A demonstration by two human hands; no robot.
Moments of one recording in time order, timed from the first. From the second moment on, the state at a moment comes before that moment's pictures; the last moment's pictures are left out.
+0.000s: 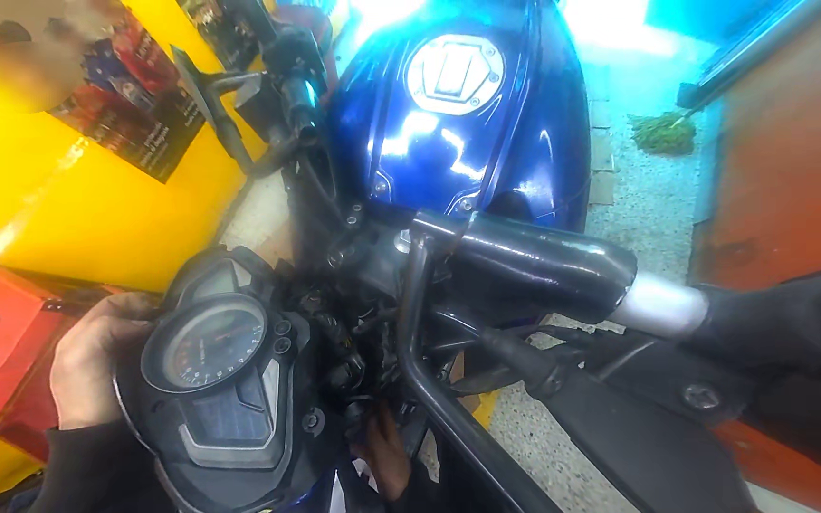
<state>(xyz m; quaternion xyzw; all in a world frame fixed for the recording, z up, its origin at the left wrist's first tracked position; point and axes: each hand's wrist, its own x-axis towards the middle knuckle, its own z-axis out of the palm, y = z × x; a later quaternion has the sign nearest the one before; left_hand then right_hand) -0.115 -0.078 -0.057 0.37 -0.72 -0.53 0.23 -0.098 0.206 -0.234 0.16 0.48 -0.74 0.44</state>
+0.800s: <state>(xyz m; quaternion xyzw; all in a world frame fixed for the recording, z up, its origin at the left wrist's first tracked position) -0.126 -0.049 -0.046 0.33 -0.77 -0.48 0.25 -0.144 0.211 -0.192 -0.01 0.59 -0.53 0.61</state>
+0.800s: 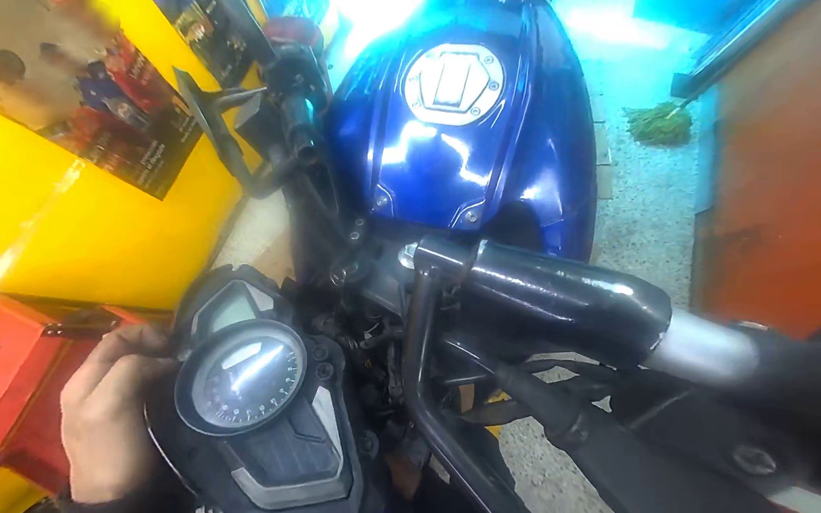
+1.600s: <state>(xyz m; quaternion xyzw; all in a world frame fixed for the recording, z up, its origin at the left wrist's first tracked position) -0.115 -0.075 -0.060 0.36 -0.66 -0.61 0.25 -0.148 0.218 -0.176 0.16 0.51 -0.57 0.62</state>
